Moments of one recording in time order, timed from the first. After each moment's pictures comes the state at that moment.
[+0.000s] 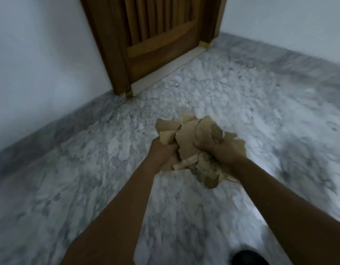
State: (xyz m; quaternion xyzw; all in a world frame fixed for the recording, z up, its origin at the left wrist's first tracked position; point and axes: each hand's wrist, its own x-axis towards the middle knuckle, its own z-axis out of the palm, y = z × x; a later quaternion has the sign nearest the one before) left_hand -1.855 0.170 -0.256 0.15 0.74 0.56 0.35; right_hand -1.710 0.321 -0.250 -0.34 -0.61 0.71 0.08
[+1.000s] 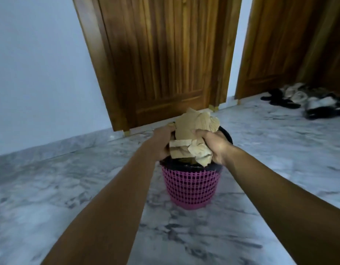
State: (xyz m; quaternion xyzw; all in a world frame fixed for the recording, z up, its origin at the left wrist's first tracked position) left_hand -1.043 0.807 -0.078 0.47 0.47 0.31 0.68; right_hand -0.880 0.751 -0.104 -0.59 -0.29 0.50 0.57
